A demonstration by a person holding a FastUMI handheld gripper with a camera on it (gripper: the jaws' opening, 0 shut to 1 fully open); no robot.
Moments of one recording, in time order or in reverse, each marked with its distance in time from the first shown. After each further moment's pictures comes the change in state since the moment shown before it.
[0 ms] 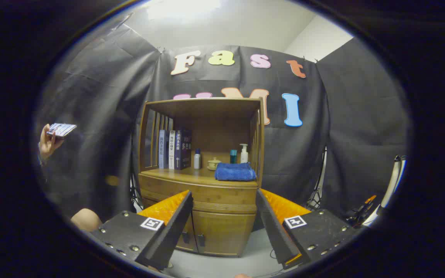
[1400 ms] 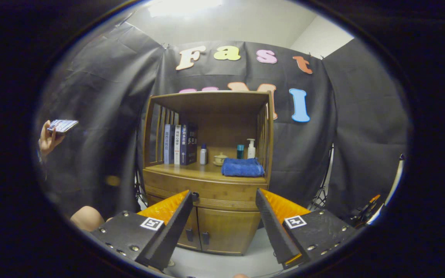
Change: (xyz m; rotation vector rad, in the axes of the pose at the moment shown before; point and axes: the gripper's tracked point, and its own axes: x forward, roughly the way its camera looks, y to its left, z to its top) arm 0.020 0.018 -0.017 -0.001 0.036 0.040
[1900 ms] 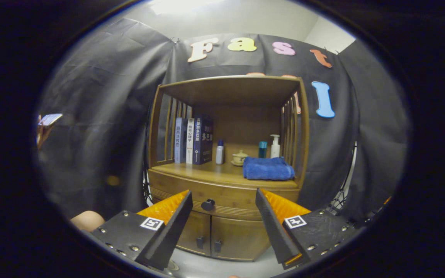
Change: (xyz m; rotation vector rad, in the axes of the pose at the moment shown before) arm 0.115 0.062 -0.023 -0.012 0.031 0.118
